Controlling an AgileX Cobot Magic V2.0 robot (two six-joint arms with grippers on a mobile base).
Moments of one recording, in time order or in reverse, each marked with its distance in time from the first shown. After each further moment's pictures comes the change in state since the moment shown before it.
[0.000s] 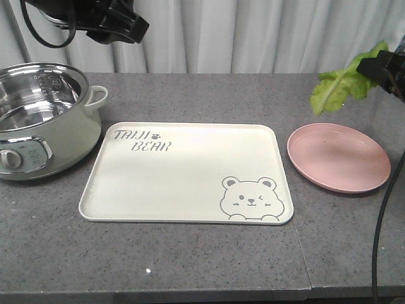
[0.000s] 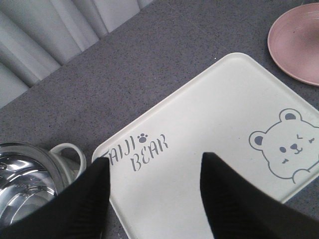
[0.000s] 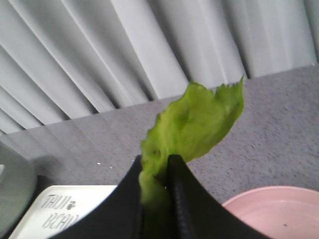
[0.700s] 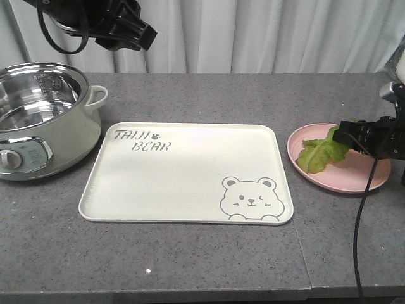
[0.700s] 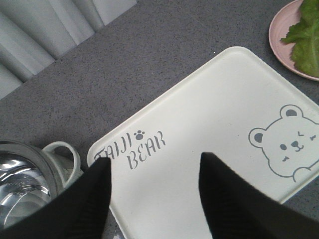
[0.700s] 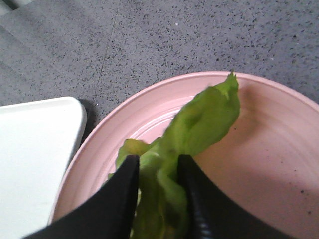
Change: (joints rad) left arm 0.000 0.027 0.000 0.000 0.000 -0.006; right arm 0.000 0.329 0.000 -0.101 -0.072 -0.083
